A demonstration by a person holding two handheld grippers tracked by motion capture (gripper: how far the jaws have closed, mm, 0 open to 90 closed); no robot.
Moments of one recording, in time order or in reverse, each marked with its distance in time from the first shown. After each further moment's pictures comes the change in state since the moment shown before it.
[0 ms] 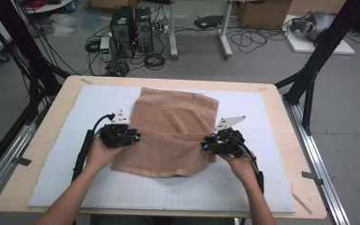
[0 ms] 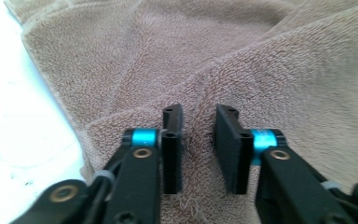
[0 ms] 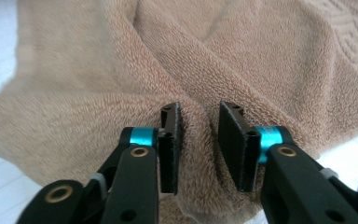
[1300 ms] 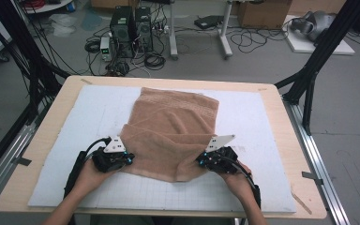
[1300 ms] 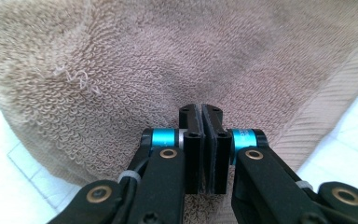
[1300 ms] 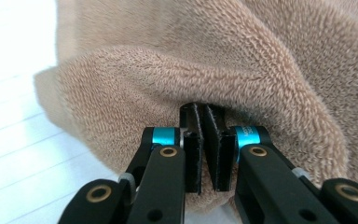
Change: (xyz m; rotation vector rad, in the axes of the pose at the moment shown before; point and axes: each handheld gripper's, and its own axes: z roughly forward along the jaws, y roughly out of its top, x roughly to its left) left arm -0.033 -0.054 -0.017 0.045 -0.085 0.115; right arm 0.044 -0.024 0.013 0.059 0.036 -0.123
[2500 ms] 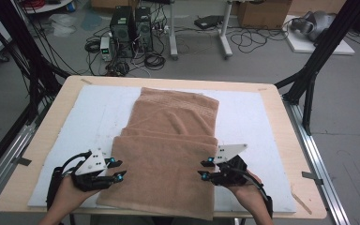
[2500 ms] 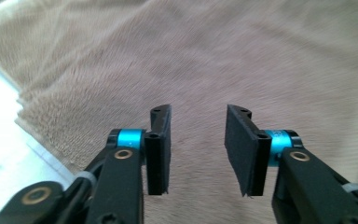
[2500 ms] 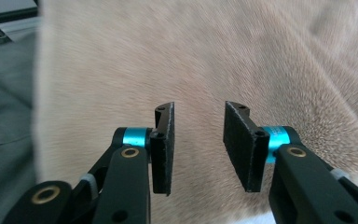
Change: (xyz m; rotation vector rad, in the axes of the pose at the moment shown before) left arm -0.032 -0.015 -0.055 -0.125 -0.007 0.061; right arm 0.031 0.001 -0.038 -0.053 0.052 -0.049
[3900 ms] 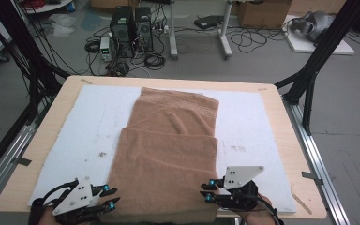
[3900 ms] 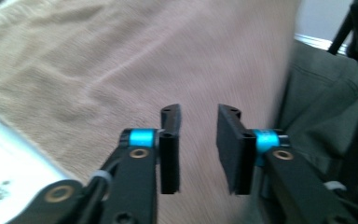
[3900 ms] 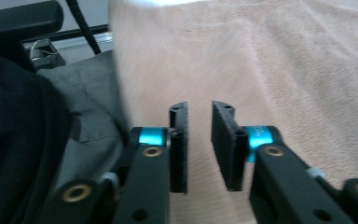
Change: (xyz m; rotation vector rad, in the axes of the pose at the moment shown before) left arm -0.065 0.001 -0.062 -0.045 -0.048 0.048; right arm 0.059 -0.003 -0.044 -0.099 0.096 -0.029
